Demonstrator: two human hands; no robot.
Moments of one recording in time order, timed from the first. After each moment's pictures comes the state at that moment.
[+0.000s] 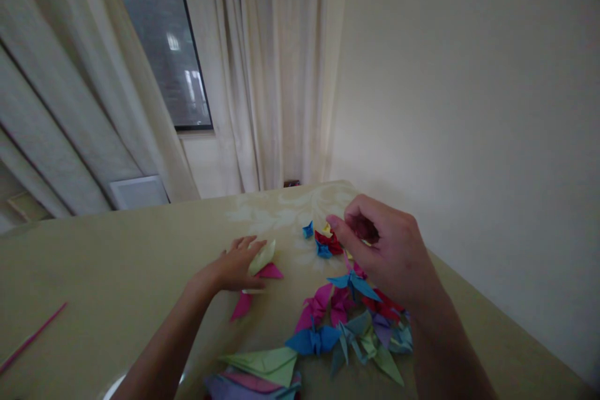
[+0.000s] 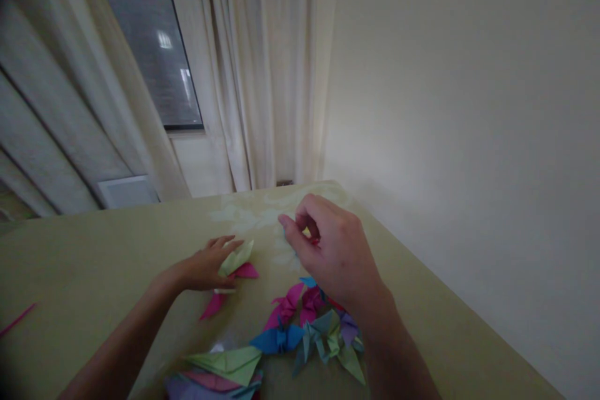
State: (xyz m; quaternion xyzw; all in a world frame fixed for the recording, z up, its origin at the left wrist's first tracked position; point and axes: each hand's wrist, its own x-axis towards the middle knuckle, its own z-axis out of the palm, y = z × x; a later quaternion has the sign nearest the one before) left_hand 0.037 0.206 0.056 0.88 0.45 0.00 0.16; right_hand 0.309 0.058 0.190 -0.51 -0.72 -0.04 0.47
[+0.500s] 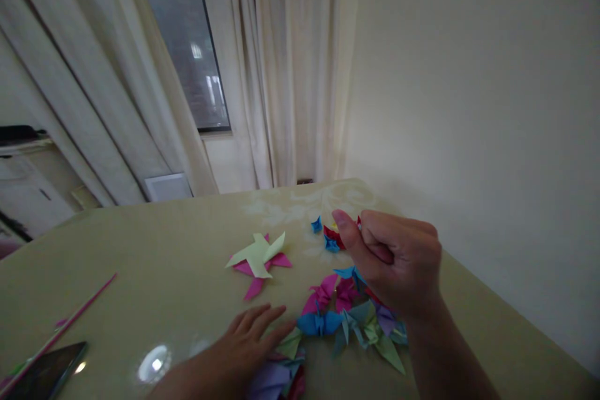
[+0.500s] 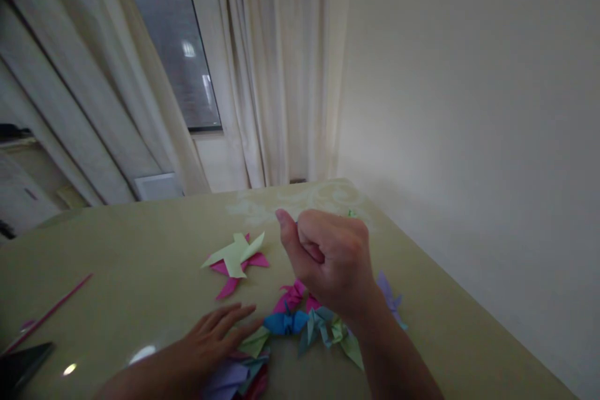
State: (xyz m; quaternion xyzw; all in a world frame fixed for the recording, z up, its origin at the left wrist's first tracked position) left_hand 0.015 0.054 0.040 0.90 0.34 -0.03 0.28; right_hand 0.293 0.041 0.188 -0.39 -0.71 -0.13 0.56
